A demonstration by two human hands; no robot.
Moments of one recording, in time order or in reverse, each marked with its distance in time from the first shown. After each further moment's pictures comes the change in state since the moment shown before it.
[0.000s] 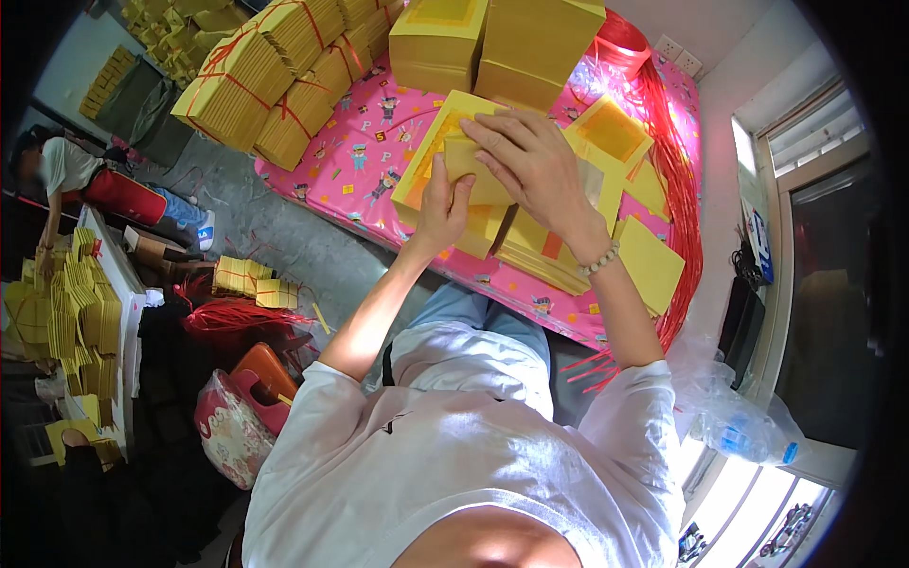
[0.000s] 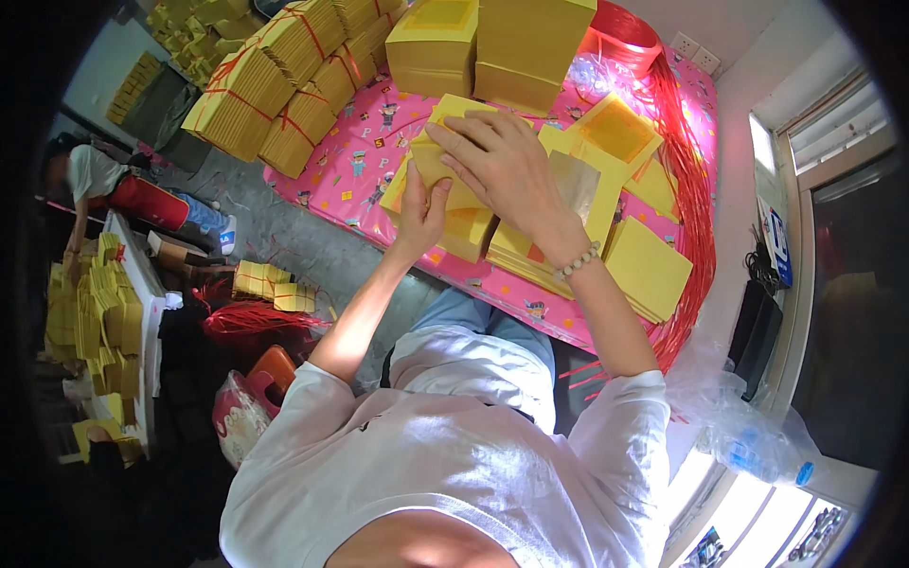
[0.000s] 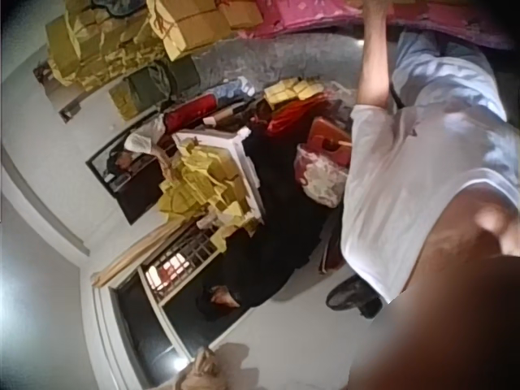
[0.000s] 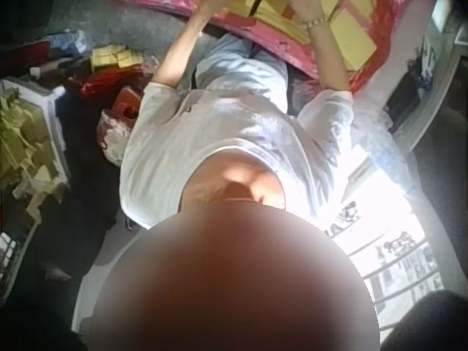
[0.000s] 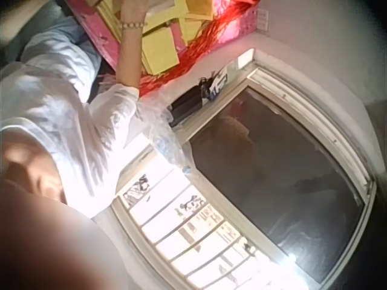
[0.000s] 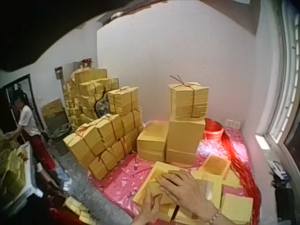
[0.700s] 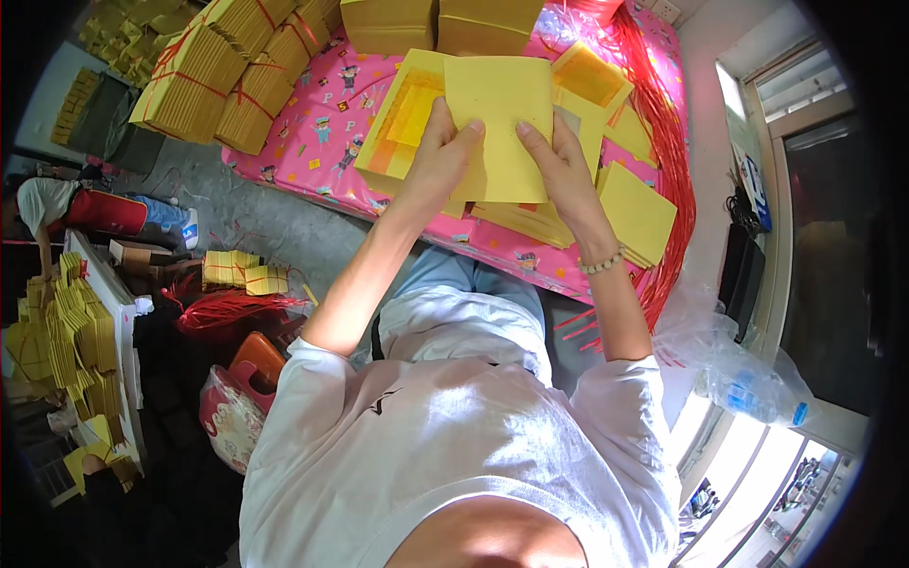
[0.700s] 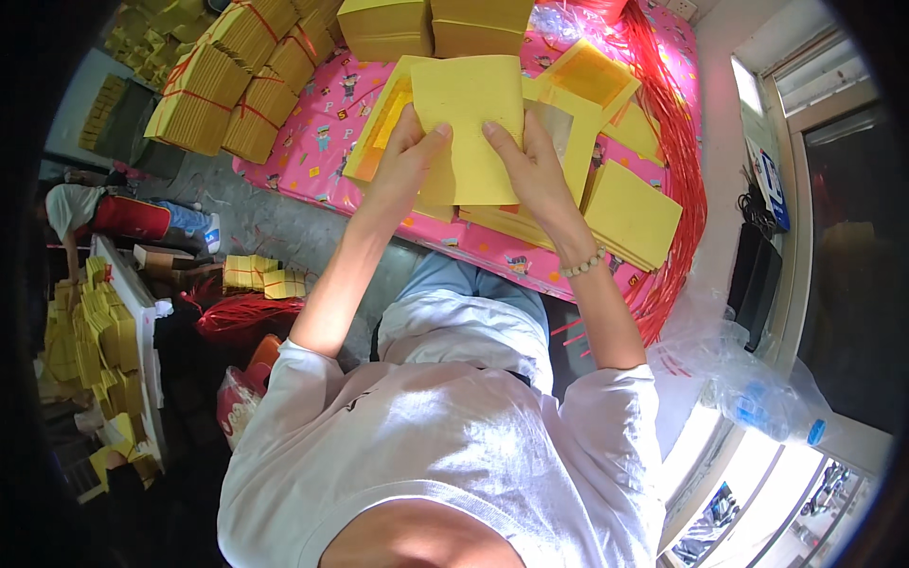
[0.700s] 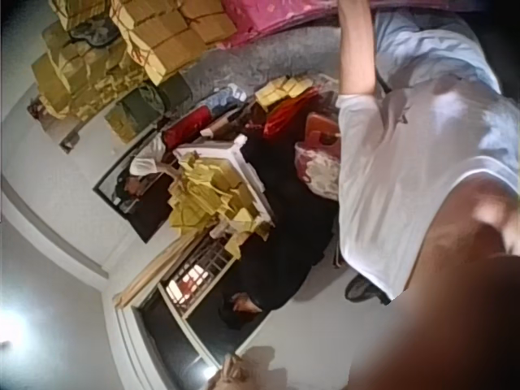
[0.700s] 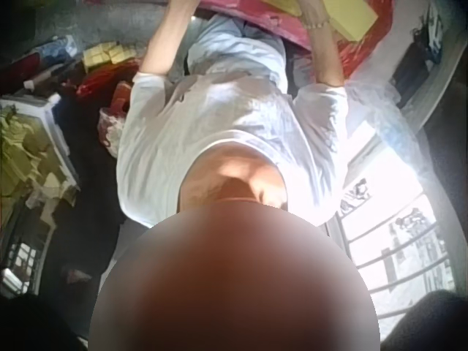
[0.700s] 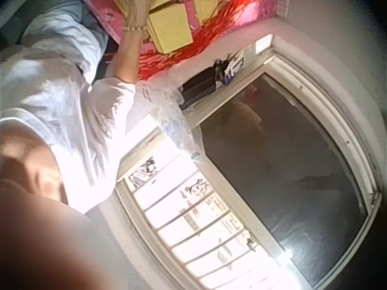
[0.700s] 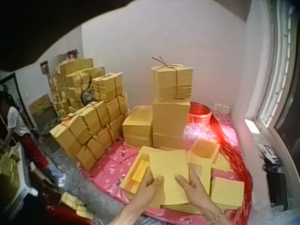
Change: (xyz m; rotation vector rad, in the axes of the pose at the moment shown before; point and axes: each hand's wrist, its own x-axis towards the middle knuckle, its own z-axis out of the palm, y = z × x) left_hand 0.034 0.074 0.028 -0.463 -0.160 -0.654; right_hand -0.069 -0.007 -0.012 1.118 0.180 0.937
